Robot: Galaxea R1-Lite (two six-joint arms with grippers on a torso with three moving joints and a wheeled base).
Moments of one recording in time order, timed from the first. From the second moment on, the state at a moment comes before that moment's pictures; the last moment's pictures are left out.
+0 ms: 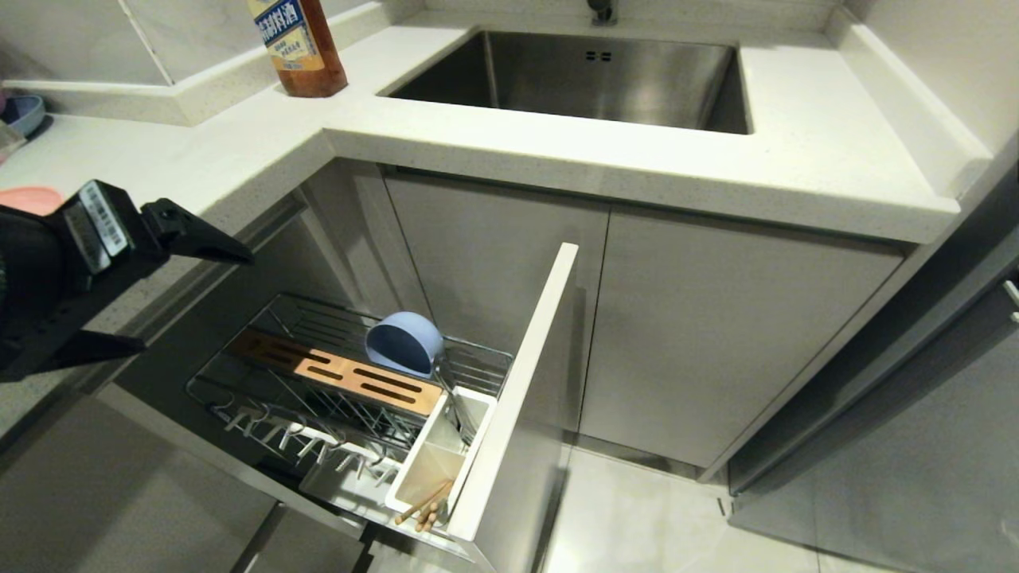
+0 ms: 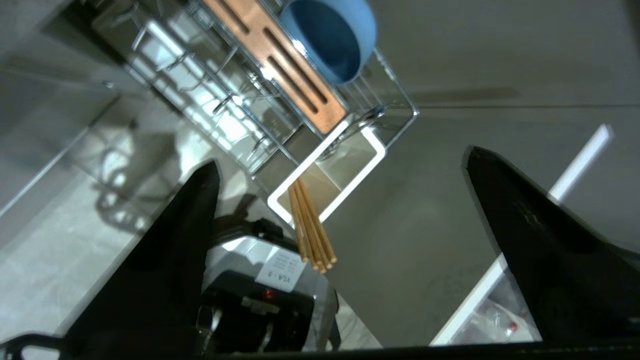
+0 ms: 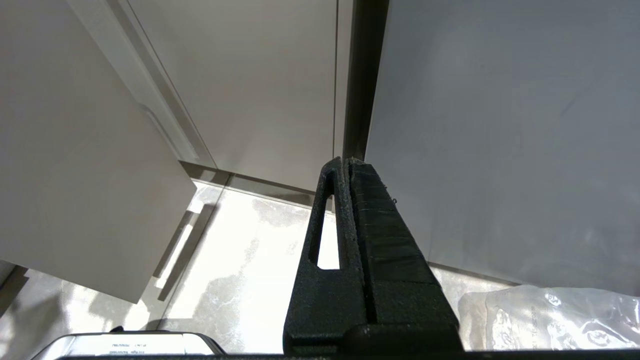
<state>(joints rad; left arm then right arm) -0.48 1.29 -1.52 0.89 0.37 -0.89 0.00 0.00 0.00 0.00 -0.01 0.01</state>
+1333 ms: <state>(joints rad) -0.47 1.62 -1.29 0.44 0.38 -1.00 0.00 0.00 0.00 0.00 -0.01 0.01</state>
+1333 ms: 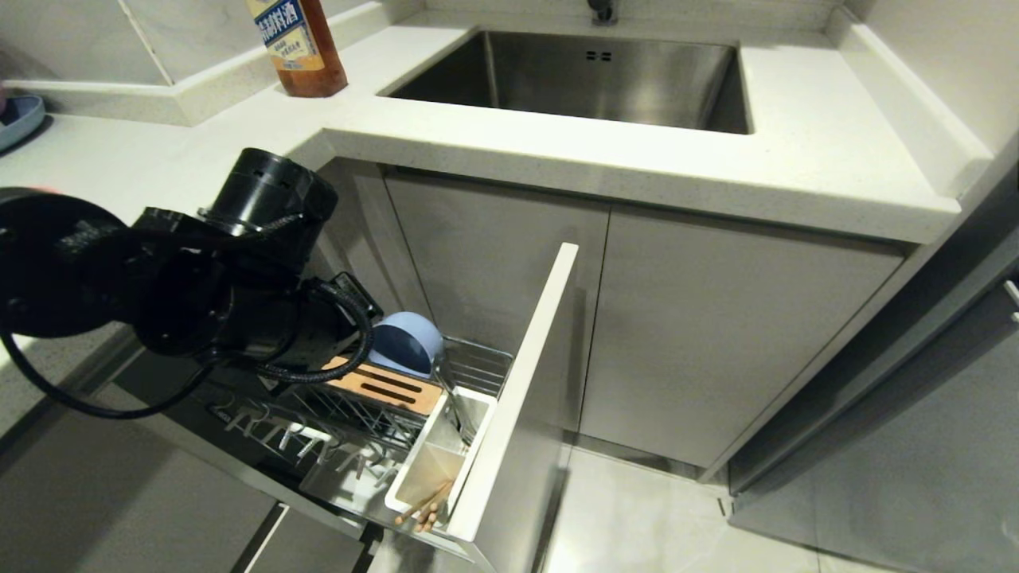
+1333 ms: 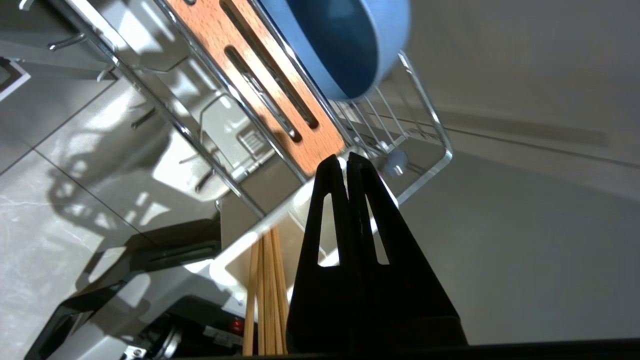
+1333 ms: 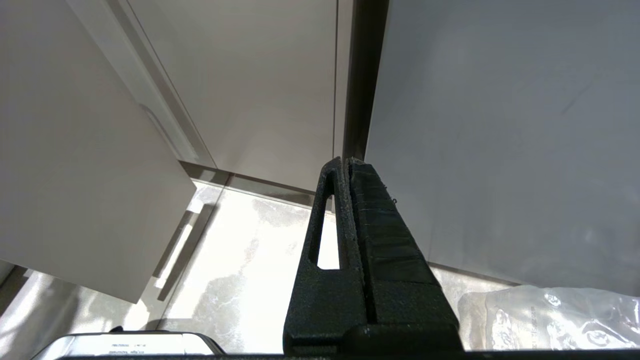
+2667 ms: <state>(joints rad) -0.41 1.84 -1.36 0.25 0.37 -0.87 0.00 0.00 0.00 0.00 -0.01 0.01</state>
